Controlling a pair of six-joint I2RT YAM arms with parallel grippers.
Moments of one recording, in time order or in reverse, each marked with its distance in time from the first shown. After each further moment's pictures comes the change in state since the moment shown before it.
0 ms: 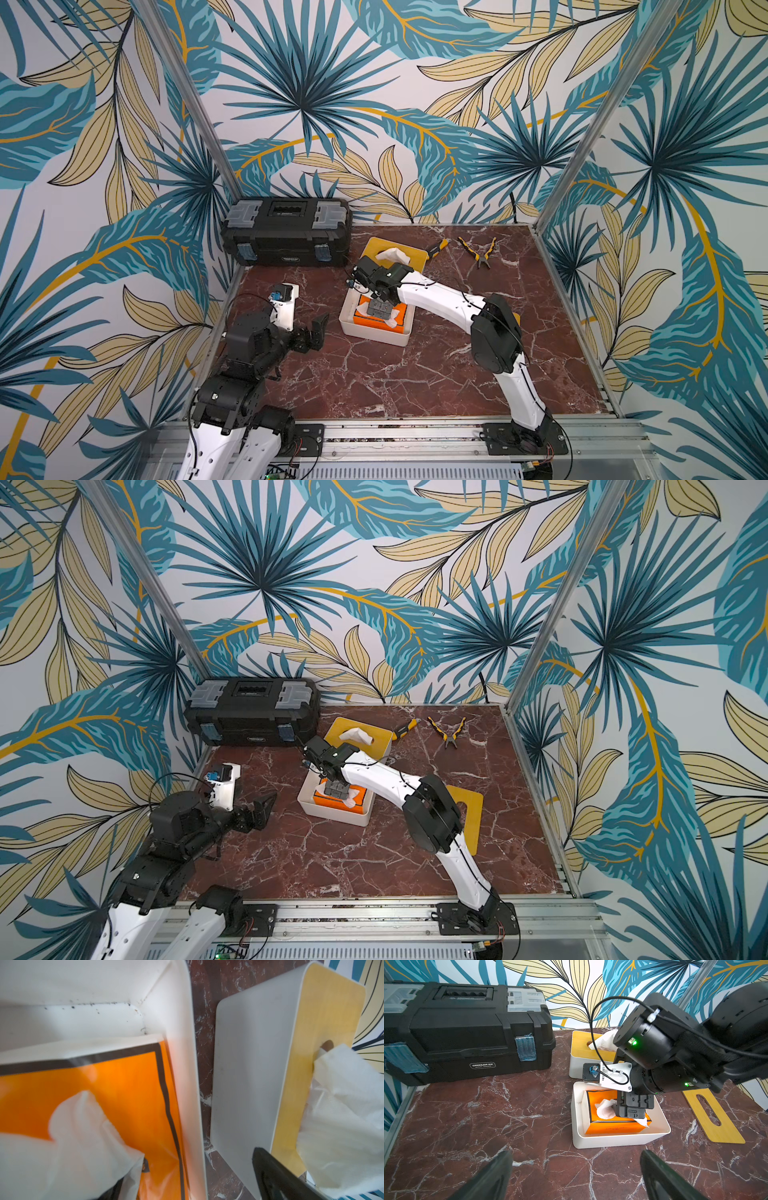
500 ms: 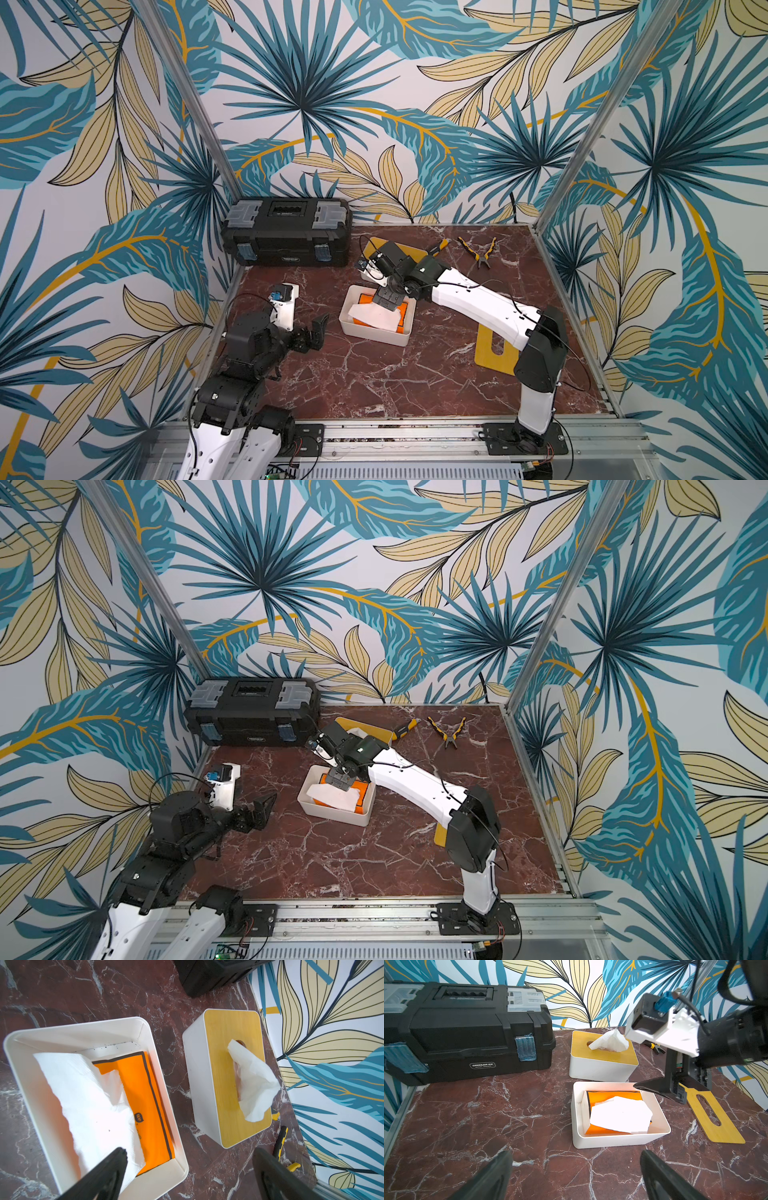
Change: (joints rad) left arm 0.000 0.000 0.000 0.000 0.000 0.000; right arm -0.004 -0.309 -0.163 0.078 -0.061 0.090
